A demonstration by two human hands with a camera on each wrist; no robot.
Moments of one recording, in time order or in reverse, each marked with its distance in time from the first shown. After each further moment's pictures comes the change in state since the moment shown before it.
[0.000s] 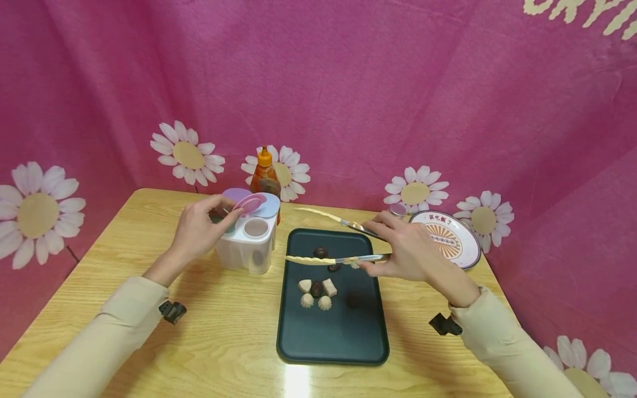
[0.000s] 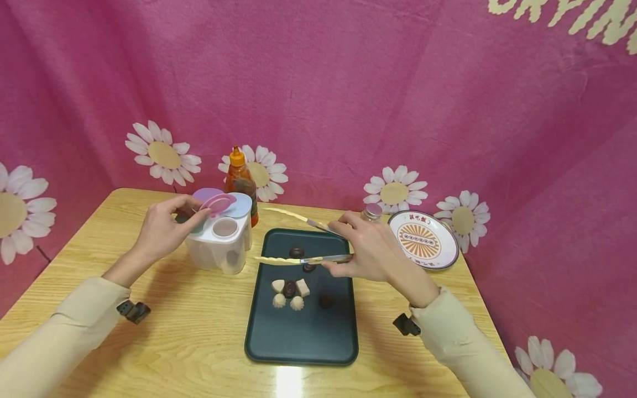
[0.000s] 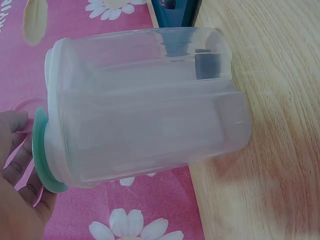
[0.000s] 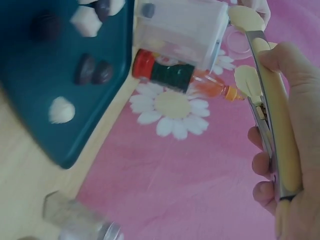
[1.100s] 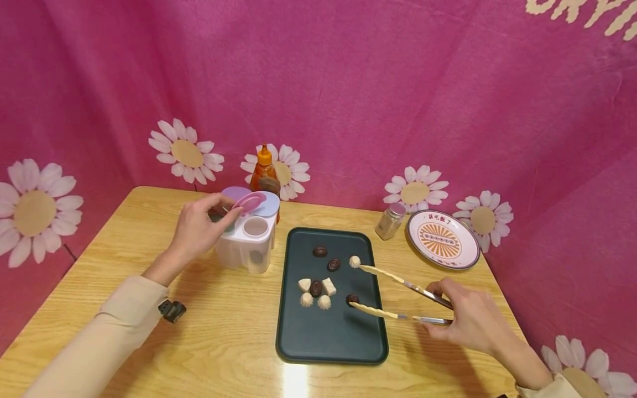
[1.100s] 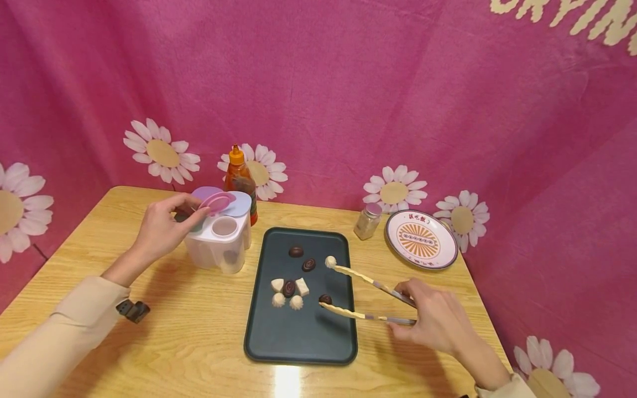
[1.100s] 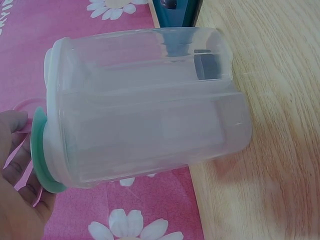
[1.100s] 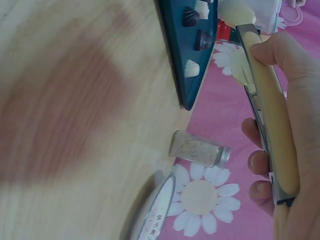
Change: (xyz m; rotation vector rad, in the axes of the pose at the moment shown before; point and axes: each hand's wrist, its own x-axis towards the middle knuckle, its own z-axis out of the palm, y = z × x) left_hand 0.000 -0.002 0.002 -0.008 0.009 0.006; right_hand -0.155 0.007 -0.003 -0.050 -0.097 0.340
